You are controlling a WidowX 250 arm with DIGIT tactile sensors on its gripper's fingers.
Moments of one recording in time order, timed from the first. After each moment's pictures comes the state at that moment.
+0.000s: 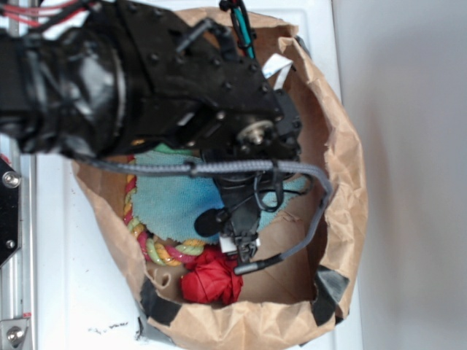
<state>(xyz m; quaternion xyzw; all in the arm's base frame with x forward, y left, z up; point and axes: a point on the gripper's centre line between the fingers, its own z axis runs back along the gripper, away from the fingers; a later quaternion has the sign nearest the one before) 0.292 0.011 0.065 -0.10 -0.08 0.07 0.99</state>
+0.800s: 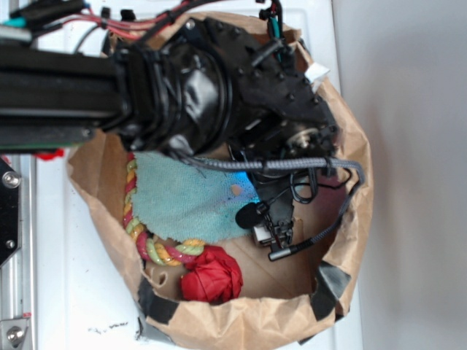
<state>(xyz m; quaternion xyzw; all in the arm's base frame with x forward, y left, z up) 0.317 0.011 0.038 -0.09 -0.07 0.10 0.99</state>
